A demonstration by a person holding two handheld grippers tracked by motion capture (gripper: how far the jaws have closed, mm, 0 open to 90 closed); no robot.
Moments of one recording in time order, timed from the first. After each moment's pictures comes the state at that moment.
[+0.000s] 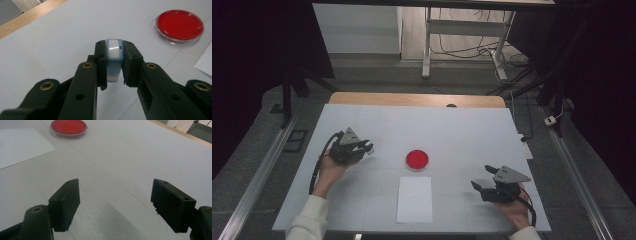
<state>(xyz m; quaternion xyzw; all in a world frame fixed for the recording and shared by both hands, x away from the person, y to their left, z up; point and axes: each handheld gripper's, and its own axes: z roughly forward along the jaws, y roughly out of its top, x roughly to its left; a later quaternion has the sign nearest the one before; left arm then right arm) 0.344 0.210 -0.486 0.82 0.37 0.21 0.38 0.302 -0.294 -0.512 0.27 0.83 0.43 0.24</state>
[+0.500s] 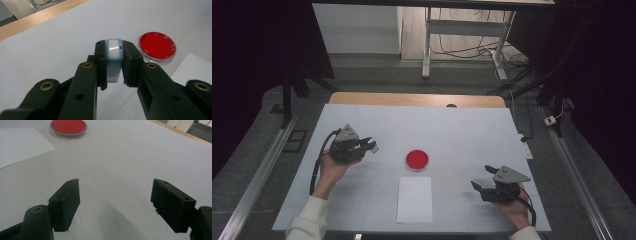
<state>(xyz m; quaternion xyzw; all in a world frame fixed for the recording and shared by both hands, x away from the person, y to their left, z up) 0.337 0.205 -0.468 0.80 0.38 0.19 0.43 0.302 -0.294 -0.513 0.27 0.83 0.43 0.24</state>
